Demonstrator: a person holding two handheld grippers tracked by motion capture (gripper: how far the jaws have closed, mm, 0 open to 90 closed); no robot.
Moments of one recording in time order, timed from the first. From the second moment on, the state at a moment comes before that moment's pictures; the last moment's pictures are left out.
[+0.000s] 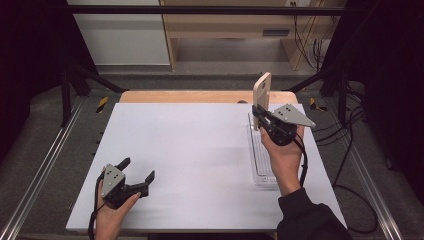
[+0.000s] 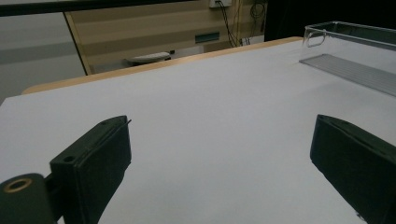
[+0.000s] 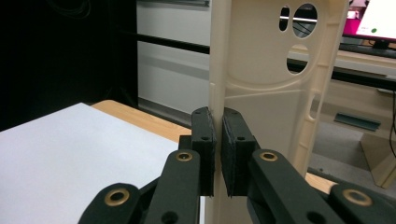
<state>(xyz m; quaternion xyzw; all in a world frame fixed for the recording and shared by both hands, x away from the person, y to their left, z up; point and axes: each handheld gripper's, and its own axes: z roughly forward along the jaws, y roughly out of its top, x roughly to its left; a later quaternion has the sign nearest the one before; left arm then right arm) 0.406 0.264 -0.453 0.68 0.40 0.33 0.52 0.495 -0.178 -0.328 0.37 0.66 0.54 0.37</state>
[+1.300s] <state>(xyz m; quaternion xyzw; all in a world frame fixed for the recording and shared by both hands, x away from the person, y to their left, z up) 0.405 0.269 -0.453 0.66 0.40 0.32 0.55 0.504 -0.202 -0.361 0.46 0.62 0.54 0.33</state>
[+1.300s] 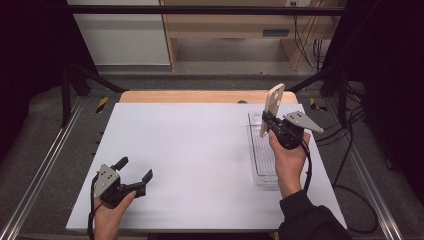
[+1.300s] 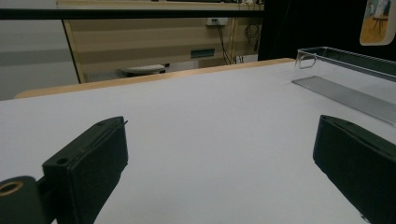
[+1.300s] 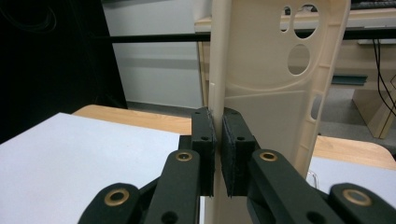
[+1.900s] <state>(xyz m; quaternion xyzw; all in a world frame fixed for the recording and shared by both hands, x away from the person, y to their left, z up) 0.406 0.270 -0.454 0.66 0.39 0.32 0.55 0.528 -0.208 -0.375 0.48 0.62 0.53 0.32</state>
